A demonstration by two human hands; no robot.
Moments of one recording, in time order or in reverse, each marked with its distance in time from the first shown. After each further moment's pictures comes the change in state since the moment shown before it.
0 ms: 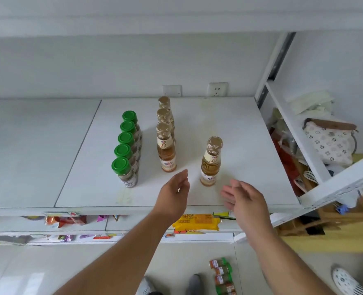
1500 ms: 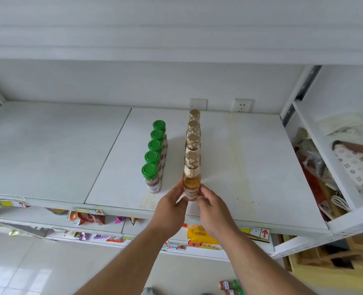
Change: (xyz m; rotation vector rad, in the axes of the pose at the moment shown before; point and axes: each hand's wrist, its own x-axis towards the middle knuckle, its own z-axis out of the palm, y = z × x) left_hand -0.012 -0.034 -0.052 -0.041 0.078 0.077; right_hand -0.004 -0.009 0.110 -0.378 -0.362 -0.200
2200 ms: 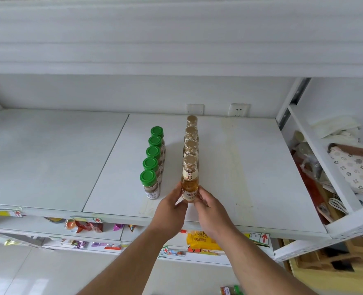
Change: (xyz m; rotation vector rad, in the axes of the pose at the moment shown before) left_hand 0.012 0.003 -0.002 0.037 -0.041 -0.026; right_hand 0.010 -0.005 -0.001 0.010 -0.033 0.040
